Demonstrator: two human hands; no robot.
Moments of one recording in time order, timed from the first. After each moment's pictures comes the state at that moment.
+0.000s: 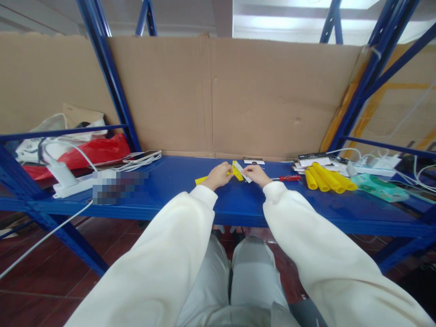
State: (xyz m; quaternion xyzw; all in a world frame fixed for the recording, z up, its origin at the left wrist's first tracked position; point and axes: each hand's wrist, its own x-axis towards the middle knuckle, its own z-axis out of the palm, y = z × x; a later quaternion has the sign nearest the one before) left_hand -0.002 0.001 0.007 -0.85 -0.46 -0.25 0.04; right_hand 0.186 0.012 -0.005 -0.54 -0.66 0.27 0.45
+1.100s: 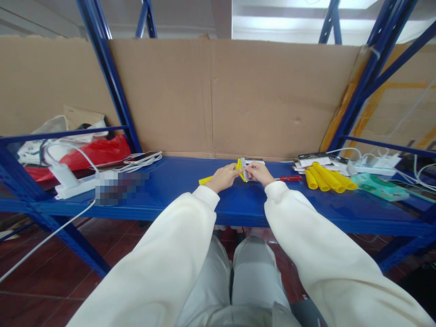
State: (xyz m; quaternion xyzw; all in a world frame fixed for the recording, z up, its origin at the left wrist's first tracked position) left_hand 0.007 -0.019 0.012 -0.89 -0.41 -0.15 0.14; right_hand 0.188 0.000 0.004 -0.50 -0.62 0.35 0.49
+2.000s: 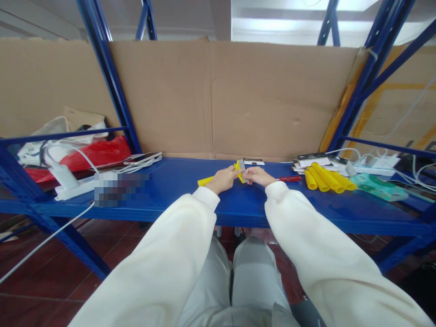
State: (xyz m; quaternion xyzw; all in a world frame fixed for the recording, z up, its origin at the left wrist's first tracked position) left_hand 0.009 -0.020 0.011 -0.88 -0.44 -0.11 0.14; right_hand 0.196 0.004 -0.001 -0.46 -0.69 0.40 0.39
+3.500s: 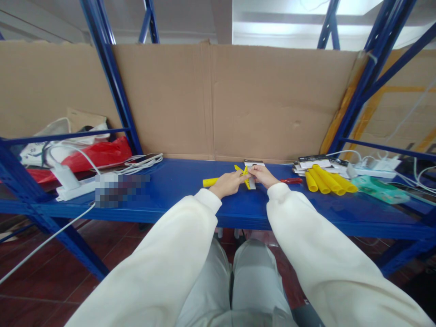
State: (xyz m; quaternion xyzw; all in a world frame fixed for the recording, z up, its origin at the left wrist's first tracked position) left_hand 0.019 -0.033 0.011 -0.91 -0.37 -0.08 0.18; right_hand 0.203 0.007 -0.001 -0.49 -0.59 0.42 0.49
